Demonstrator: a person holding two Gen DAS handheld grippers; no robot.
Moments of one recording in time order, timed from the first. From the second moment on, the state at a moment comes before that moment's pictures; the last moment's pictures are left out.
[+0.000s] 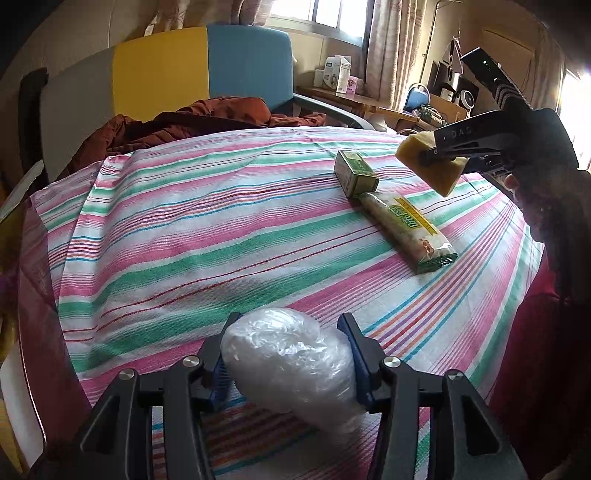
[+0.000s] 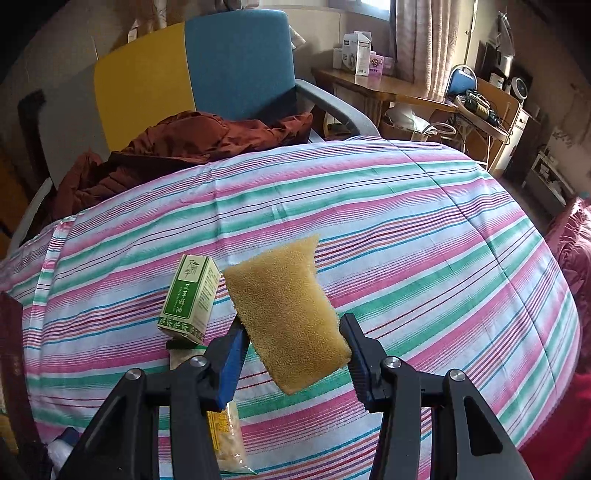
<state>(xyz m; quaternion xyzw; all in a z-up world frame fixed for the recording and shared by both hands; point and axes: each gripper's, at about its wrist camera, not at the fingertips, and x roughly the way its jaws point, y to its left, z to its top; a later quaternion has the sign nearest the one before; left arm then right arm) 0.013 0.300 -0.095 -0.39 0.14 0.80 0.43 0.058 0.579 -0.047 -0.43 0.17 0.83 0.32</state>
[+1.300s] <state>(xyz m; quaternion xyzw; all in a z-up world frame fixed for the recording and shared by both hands) -0.030 0.137 0.001 -0.39 0.00 0.86 0.33 0.017 0.372 -0.008 -0.40 0.14 0.90 0.06</state>
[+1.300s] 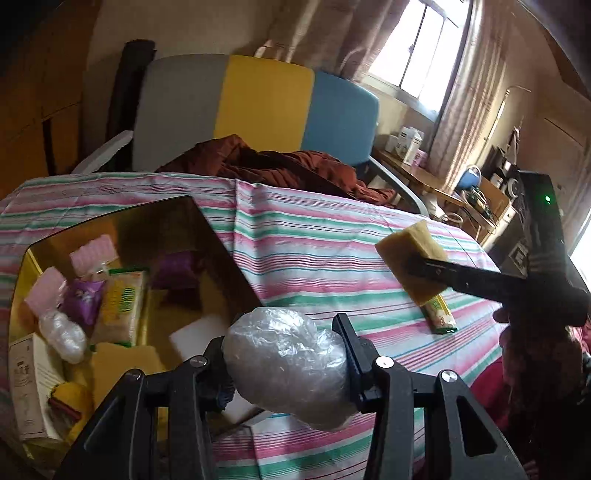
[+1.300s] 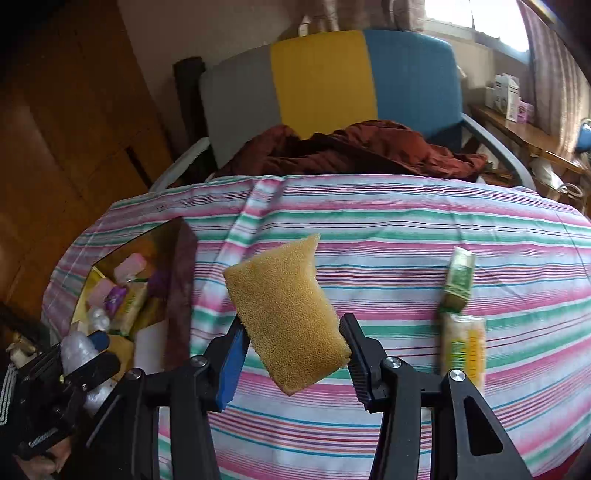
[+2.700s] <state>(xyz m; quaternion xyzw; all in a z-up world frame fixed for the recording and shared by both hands) -0.050 0.038 -0.002 -0.38 -0.01 0.91 0.17 0.004 0.239 -0.020 -0.42 0.12 0.90 -0.03</state>
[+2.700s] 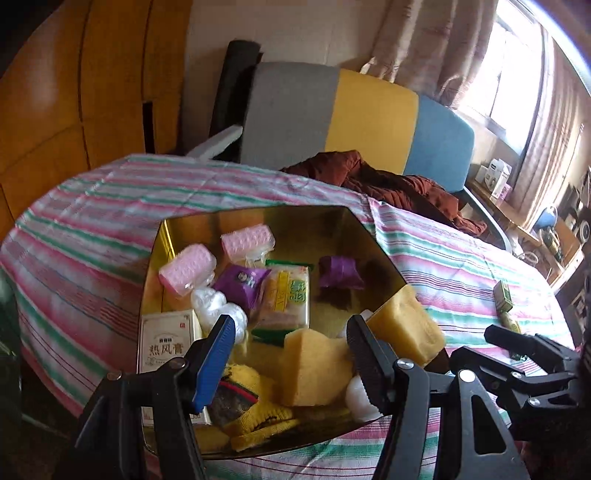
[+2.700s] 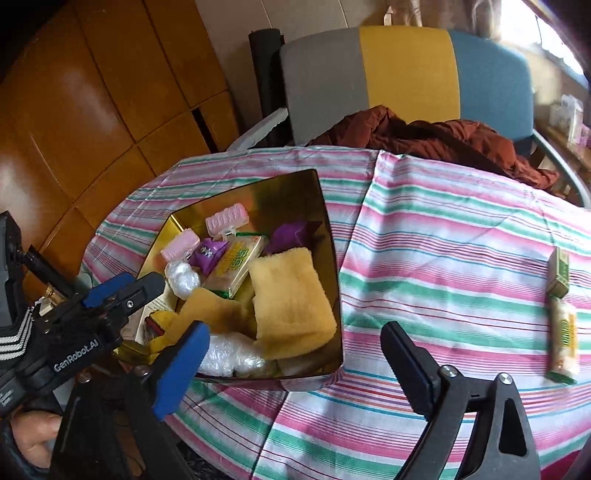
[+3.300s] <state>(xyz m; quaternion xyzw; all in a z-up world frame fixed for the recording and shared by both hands) -0.021 0.084 0.014 -0.36 0.06 0.90 0.22 0.027 0.297 -0.021 -0.41 0.14 0.90 0.06</state>
